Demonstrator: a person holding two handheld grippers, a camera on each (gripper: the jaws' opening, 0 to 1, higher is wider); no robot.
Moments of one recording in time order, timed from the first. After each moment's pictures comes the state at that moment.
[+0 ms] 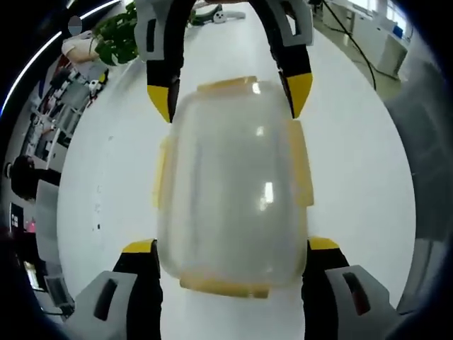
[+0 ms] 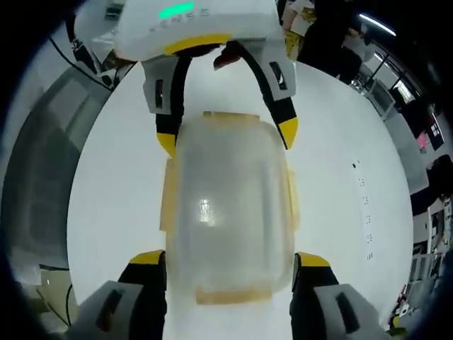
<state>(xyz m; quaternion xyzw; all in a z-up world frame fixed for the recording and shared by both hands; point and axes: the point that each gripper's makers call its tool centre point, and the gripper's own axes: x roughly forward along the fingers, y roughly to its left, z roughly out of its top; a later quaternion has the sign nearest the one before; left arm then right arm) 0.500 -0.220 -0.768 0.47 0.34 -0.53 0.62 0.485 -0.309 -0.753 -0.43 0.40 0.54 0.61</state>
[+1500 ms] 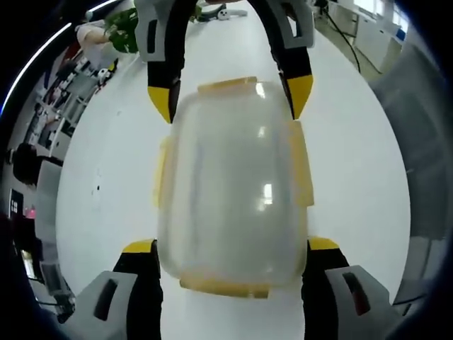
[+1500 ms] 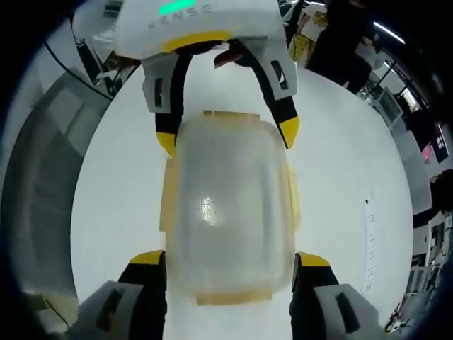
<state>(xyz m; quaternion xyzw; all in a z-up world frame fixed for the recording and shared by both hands) 0.481 -0.140 -0.769 0.46 0.35 -0.52 0.63 0.469 -0.230 -0.754 -0.44 0.39 0.55 0.59</state>
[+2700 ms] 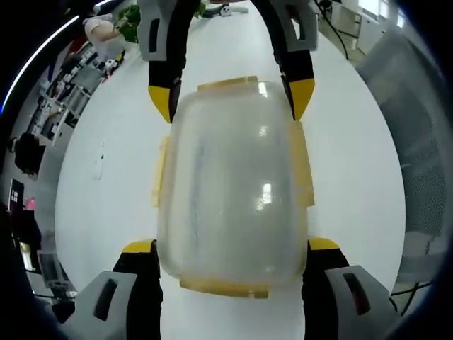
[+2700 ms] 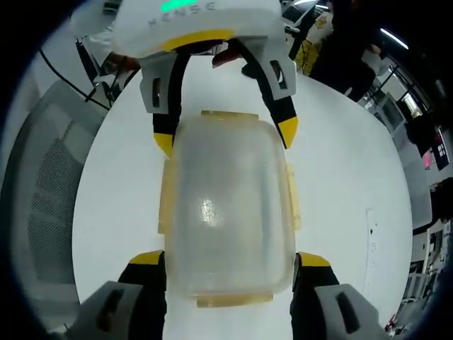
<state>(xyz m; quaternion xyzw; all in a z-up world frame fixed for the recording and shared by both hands) 0.468 -0.084 -0.769 0.46 0.36 -0.51 0.64 0.460 -0.173 -0.756 -0.45 0.38 0.55 0.59</state>
